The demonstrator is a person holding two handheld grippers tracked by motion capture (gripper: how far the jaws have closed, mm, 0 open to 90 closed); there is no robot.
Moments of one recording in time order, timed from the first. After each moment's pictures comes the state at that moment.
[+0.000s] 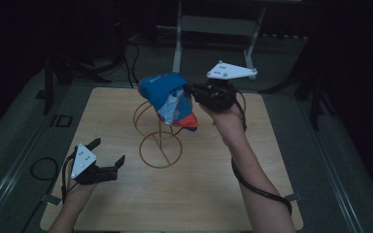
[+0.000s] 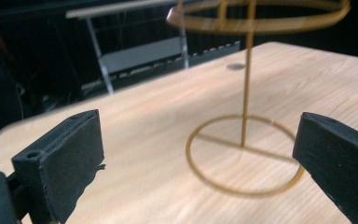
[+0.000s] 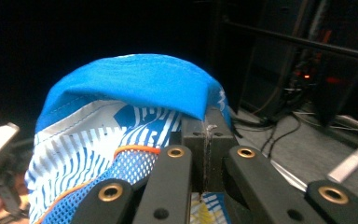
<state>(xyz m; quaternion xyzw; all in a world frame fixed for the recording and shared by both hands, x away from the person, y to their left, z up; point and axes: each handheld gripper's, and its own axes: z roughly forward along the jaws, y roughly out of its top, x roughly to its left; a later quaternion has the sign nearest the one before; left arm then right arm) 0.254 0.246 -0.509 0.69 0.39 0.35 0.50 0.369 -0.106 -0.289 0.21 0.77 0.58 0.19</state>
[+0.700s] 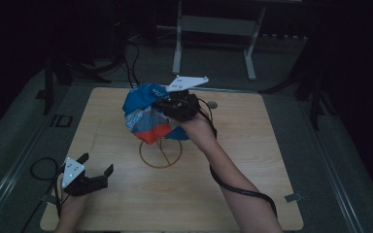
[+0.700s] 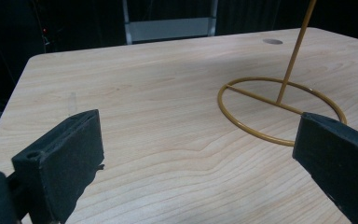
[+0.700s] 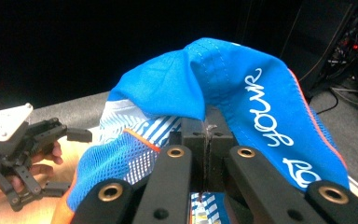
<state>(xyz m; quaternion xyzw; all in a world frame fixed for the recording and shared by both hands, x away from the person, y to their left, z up) 0.241 0.273 -0.550 0.65 0.46 0.34 0.49 0.380 -0.038 -0.336 0.19 0.82 0.52 0.14</state>
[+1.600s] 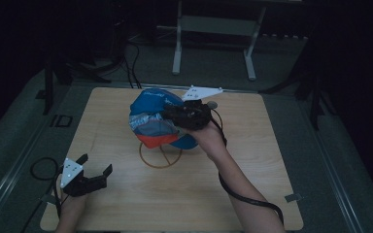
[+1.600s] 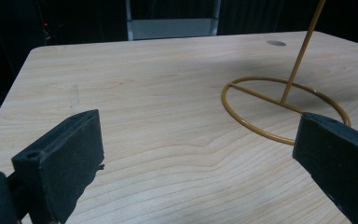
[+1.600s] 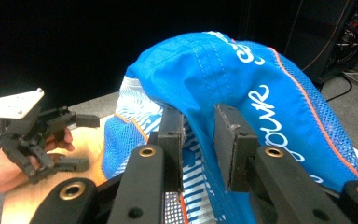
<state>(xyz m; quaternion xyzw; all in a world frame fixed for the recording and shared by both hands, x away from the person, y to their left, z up) 0.242 0.277 -0.556 0.64 0.48 0.33 0.50 0.376 -0.072 -0.361 0.21 0.81 0.54 0.11</state>
